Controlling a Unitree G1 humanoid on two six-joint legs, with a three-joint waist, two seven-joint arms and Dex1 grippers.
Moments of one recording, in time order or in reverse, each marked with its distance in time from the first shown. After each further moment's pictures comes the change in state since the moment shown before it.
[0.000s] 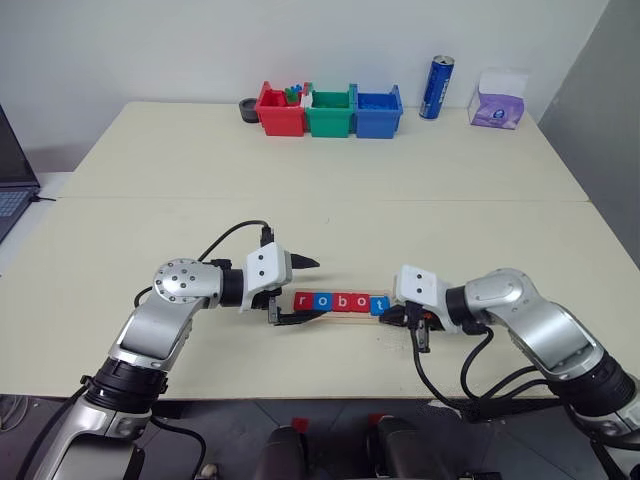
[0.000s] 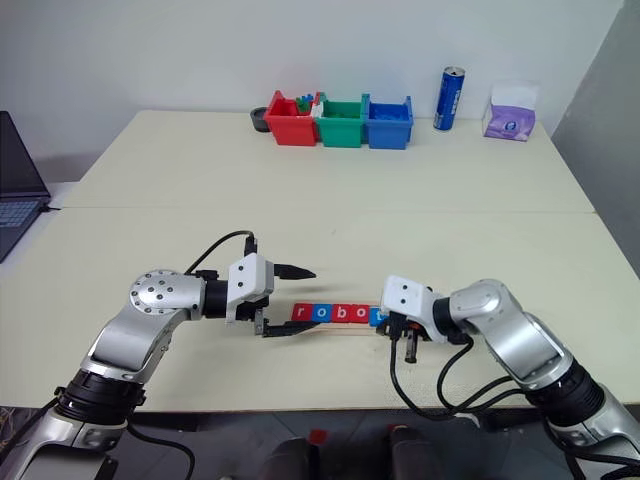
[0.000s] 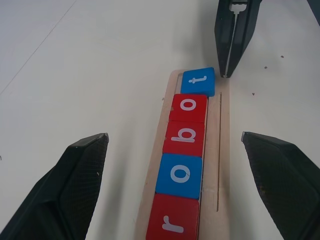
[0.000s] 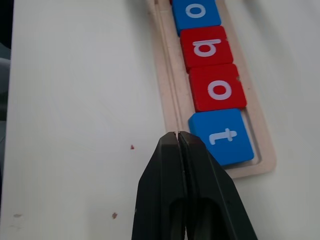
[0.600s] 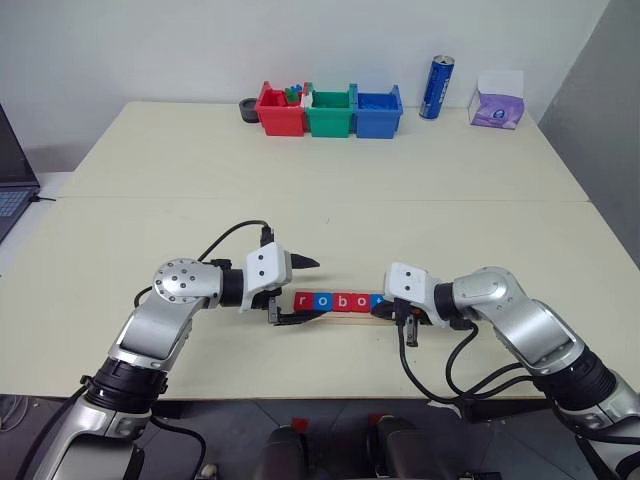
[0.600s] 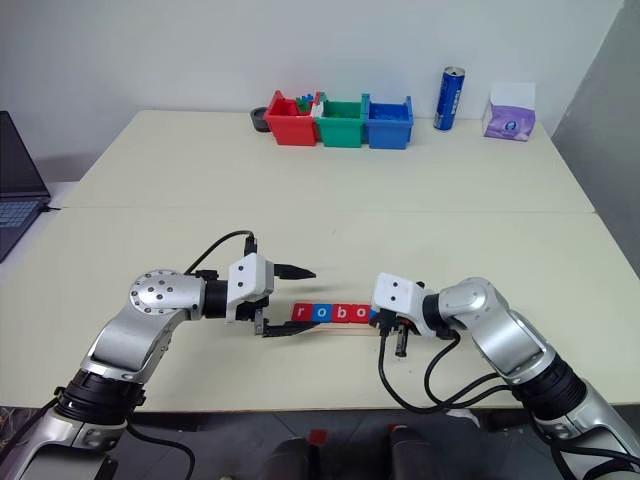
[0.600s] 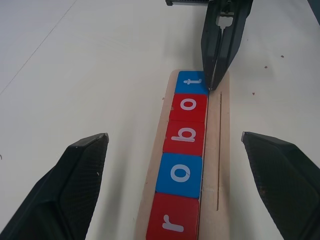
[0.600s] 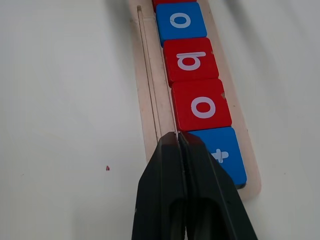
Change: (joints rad) left arm 0.000 0.001 0.000 0.000 0.000 0.000 0.000; right arm -0.012 0.044 0.030 0.049 -0.054 -0.054 -0.033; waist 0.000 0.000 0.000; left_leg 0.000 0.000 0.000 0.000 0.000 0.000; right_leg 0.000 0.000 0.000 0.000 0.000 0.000
